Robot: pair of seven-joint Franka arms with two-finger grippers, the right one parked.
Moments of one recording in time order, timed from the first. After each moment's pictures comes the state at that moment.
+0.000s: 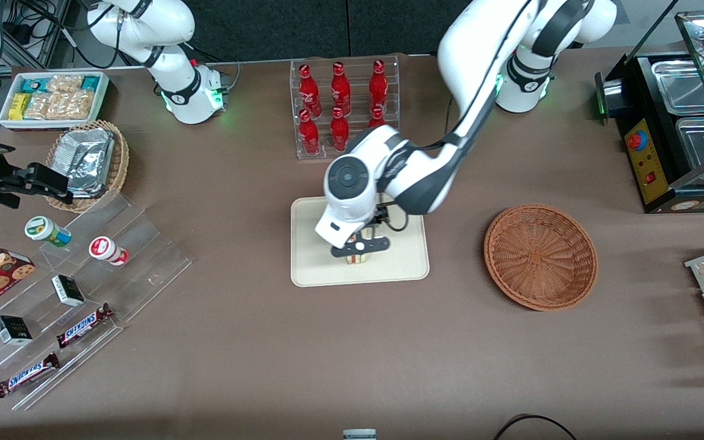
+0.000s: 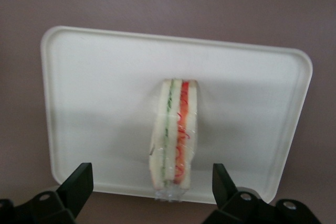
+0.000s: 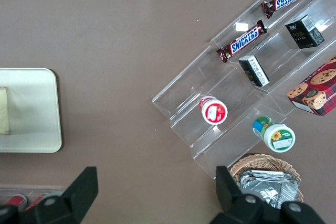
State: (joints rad) arm -0.68 0.72 -0.07 -1.18 -0.04 1.81 -0.90
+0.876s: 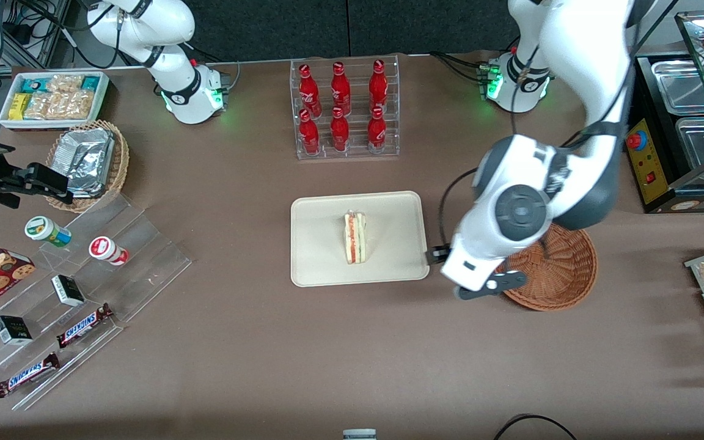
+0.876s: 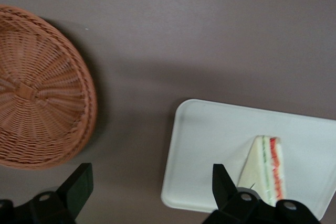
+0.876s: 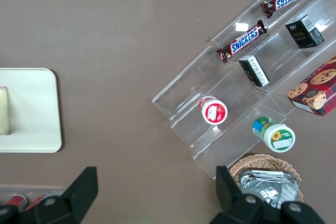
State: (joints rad) arm -0.35 0.50 -0.06 -1.34 -0.06 1.71 -0.58
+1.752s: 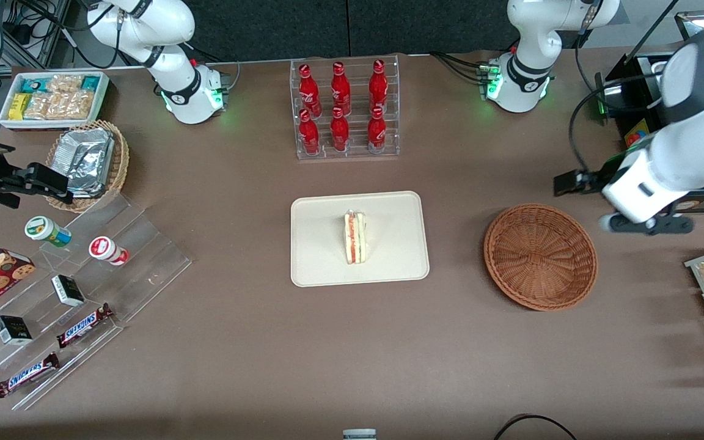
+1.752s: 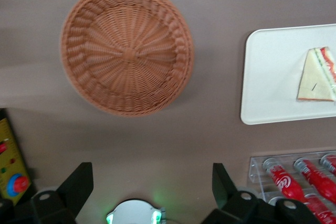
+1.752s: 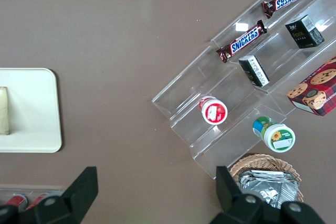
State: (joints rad) arm -0.05 0.13 -0.07 -1.51 -0.07 1.41 -0.10
